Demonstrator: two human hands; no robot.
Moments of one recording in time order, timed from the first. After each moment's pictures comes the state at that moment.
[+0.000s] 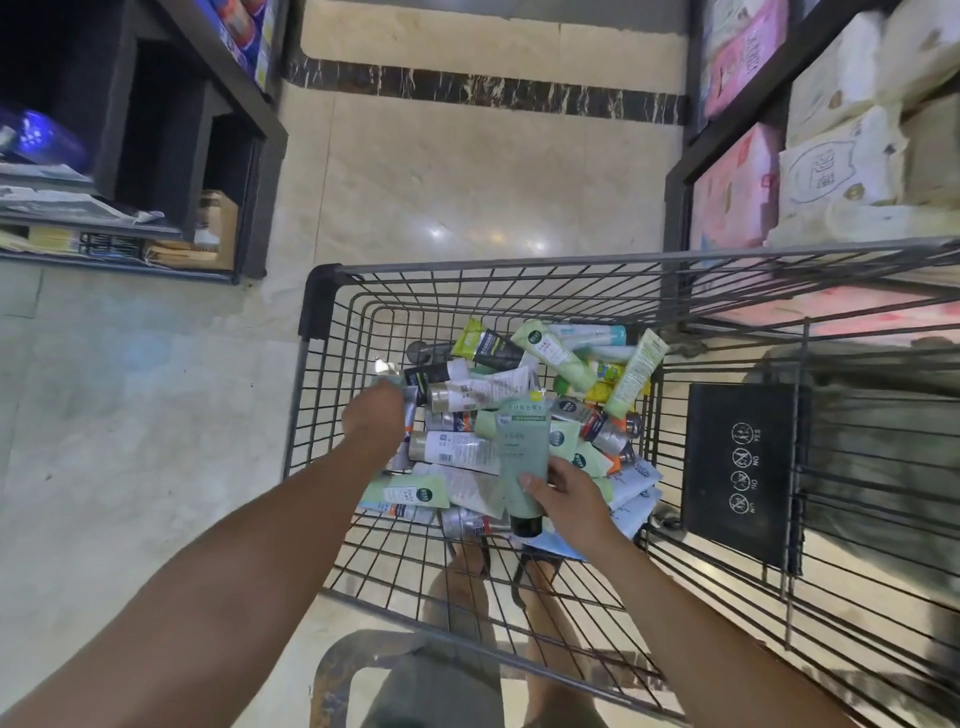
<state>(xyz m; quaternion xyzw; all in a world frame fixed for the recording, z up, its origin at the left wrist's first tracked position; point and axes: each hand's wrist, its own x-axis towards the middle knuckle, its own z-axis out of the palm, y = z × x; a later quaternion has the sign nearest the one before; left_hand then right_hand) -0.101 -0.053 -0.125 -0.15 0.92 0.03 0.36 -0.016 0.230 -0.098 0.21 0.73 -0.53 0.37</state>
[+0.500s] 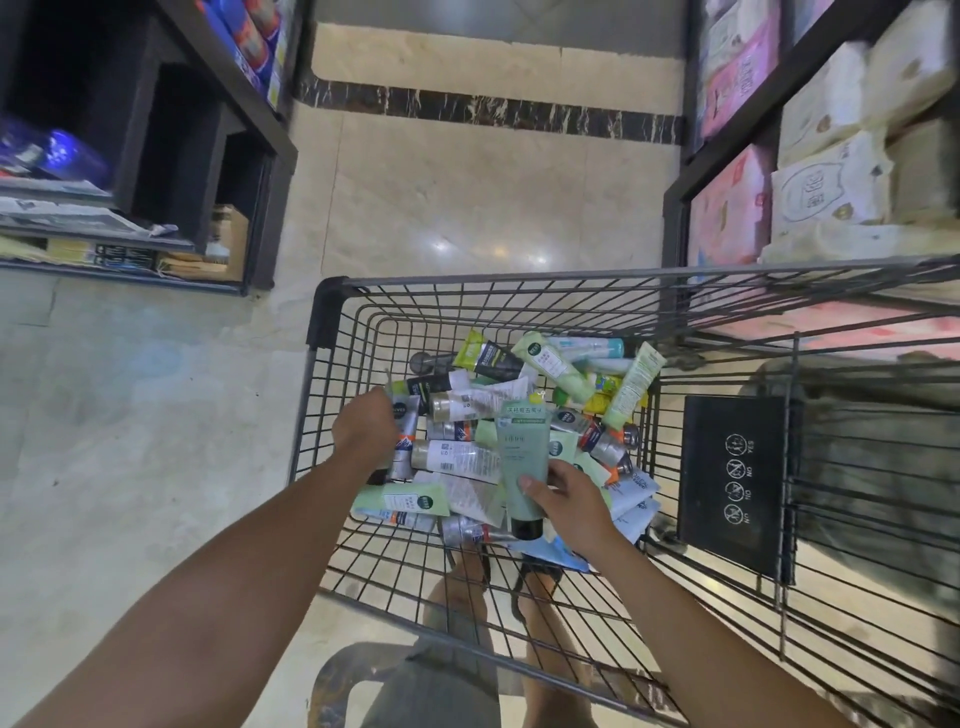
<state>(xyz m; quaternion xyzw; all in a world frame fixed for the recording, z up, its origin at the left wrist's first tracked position) -0.099 -0.058 -0.119 -0.22 0.91 0.10 0.34 -0.021 0.237 -0.097 0.21 0.75 -0.51 0.37</state>
